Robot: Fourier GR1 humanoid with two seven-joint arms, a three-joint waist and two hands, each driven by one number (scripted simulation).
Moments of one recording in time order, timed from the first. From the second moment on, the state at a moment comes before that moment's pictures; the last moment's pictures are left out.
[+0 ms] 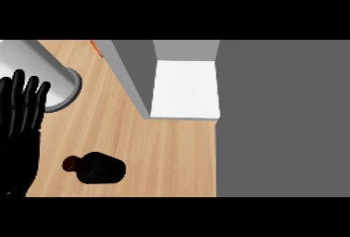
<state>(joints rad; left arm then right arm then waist) -0.01 0.09 0.02 -2.10 0.01 0.00 0.00 0.00 -0.09 0.02 -2.10 -0.04 0.02 0.03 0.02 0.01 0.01</state>
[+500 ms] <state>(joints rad) 0.18 0.07 -0.02 -2.18 0.35 -0.16 0.10 0.16 -0.11 0.10 -2.21 -0.13 0.13 0.06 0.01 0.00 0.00</state>
